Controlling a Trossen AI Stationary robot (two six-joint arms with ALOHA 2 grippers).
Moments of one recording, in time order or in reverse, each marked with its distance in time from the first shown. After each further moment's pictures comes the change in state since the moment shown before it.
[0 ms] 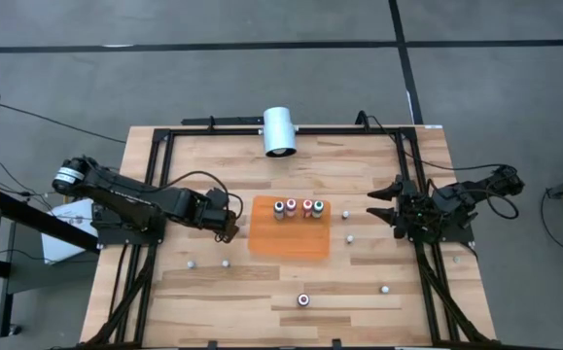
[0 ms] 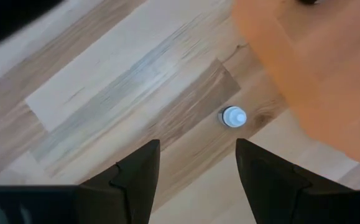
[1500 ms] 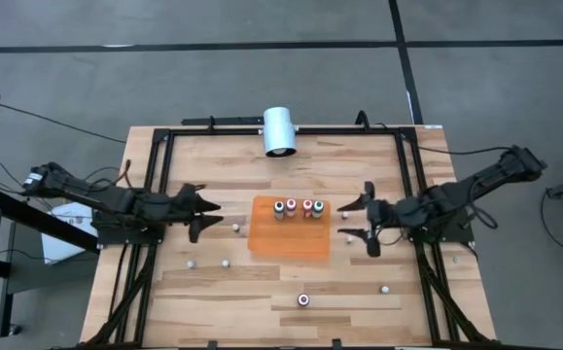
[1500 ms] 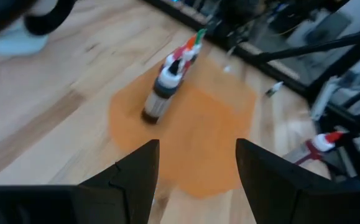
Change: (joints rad) left arm -0.052 -0.818 -0.628 0.839 -0.039 0.468; right arm 0.022 0.816 0.430 0.180 -0.116 -0.265
